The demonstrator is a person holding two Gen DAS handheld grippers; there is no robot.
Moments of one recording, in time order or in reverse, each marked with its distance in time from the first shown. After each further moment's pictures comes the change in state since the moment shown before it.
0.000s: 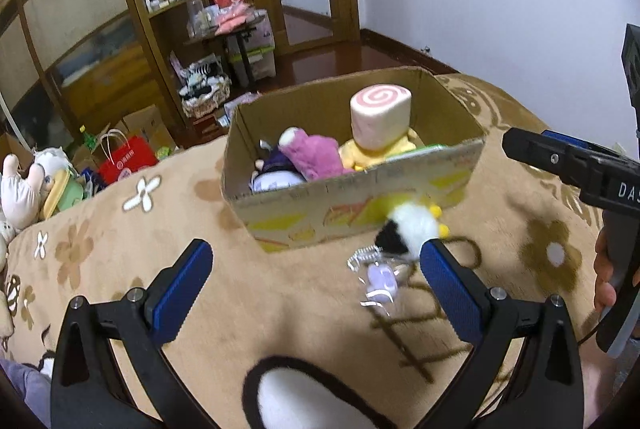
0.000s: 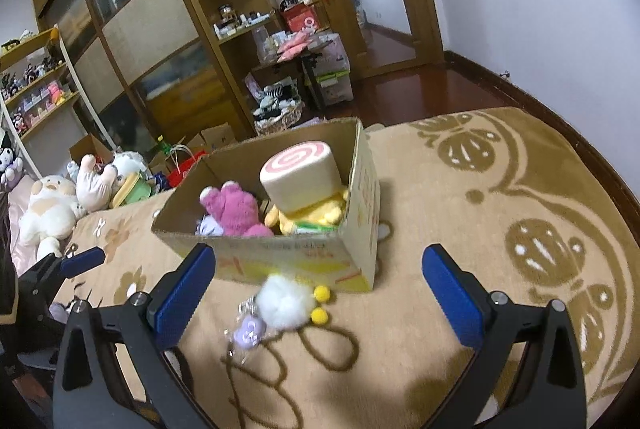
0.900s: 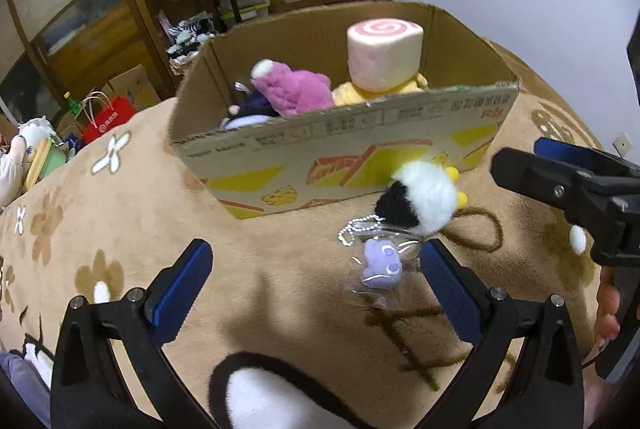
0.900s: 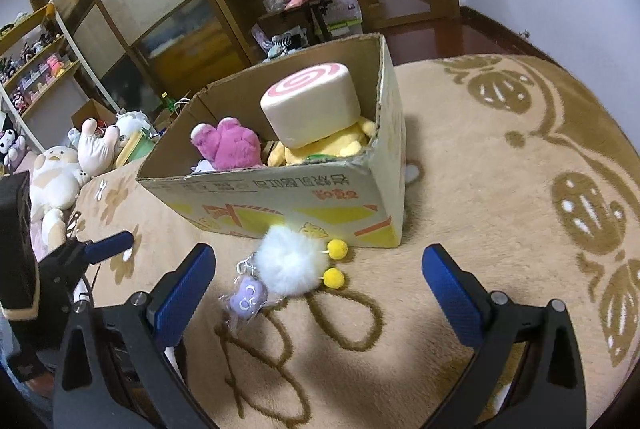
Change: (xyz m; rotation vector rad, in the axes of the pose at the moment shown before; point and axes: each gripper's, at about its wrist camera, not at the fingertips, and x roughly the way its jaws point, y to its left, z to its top) left arm 0.066 -0.006 -0.017 -0.014 0.148 -0.027; right arm 0.056 0.005 -0.026 0.006 0.182 0.048
